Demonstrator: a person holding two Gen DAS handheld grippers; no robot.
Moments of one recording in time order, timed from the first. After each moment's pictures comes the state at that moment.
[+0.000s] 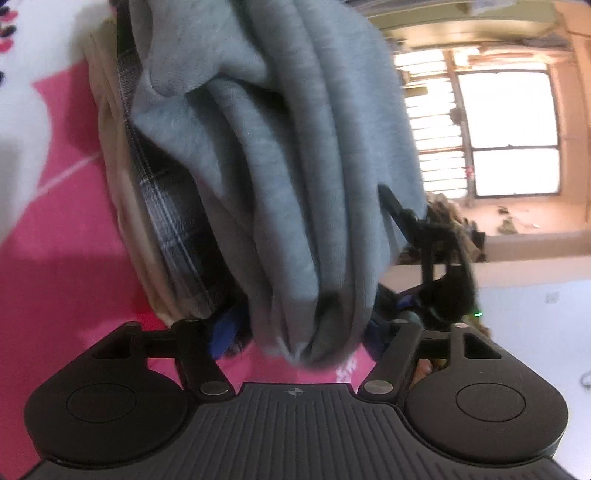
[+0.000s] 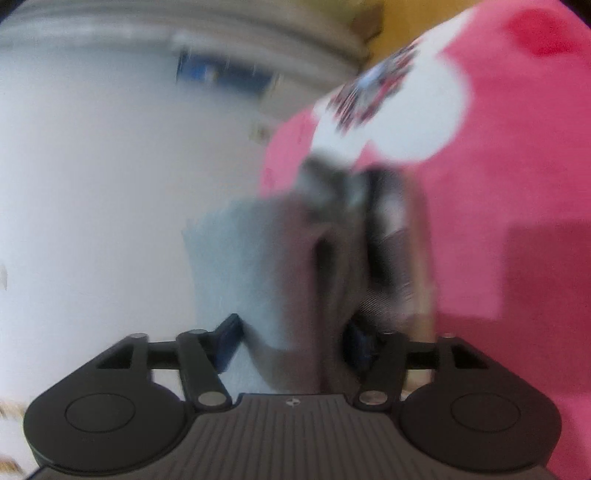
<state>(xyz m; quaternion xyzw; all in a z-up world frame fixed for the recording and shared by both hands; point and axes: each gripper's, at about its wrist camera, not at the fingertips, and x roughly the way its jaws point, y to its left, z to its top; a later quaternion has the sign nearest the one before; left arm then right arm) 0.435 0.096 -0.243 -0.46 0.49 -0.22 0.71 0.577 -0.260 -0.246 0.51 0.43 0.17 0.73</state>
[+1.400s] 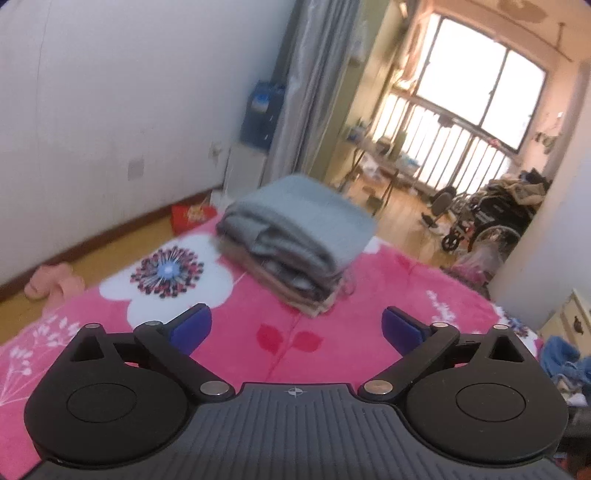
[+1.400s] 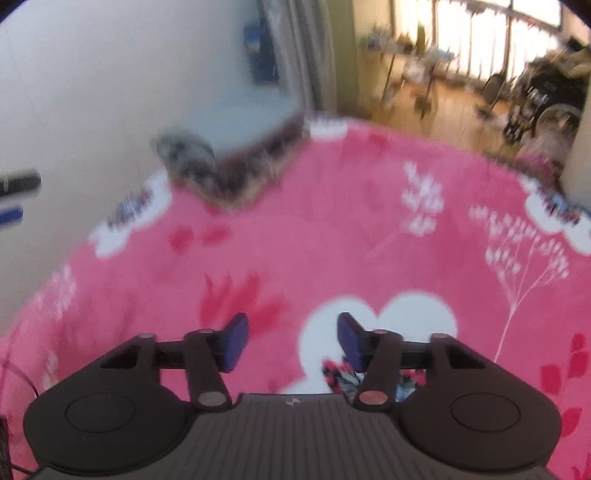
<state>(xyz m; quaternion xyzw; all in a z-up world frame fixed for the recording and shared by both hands) 0.162 0.065 -0.030 -0.12 0.30 -0.07 0.94 0.166 -0.244 -0.083 0.04 0.42 0.08 0.90</state>
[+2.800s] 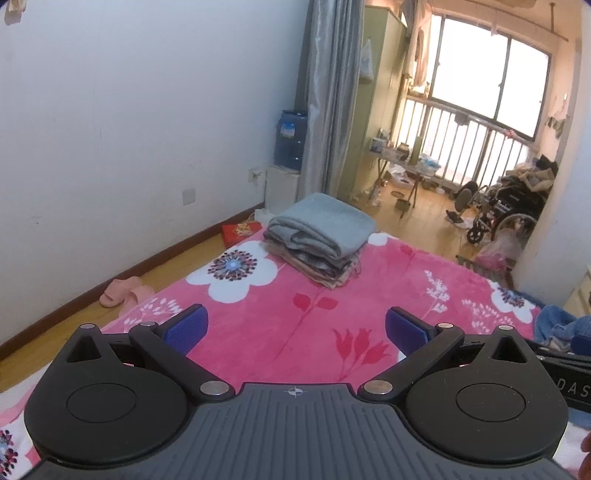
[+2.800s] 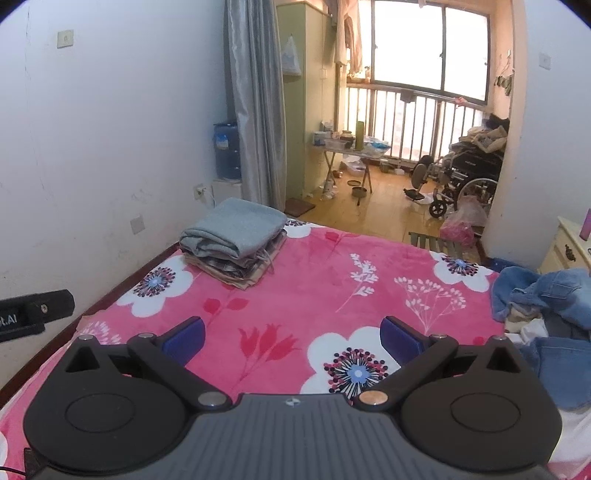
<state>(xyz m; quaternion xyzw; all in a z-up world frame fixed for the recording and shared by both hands) 0.008 0.042 0.055 -0.06 0.29 0.01 0.95 -0.025 -0.161 0.072 0.02 0.30 -0.02 0.95</state>
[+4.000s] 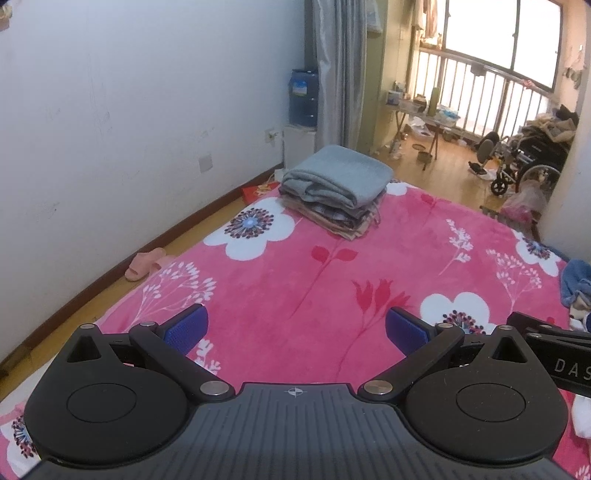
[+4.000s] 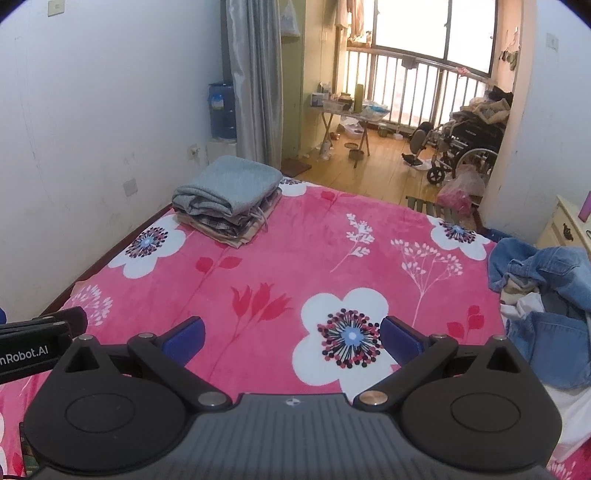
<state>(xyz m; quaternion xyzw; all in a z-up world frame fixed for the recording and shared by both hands) -0.003 0.018 0.042 -0.02 0.36 0.05 0.93 -0.020 -0.166 0.054 0.01 0.37 -0.03 0.93</state>
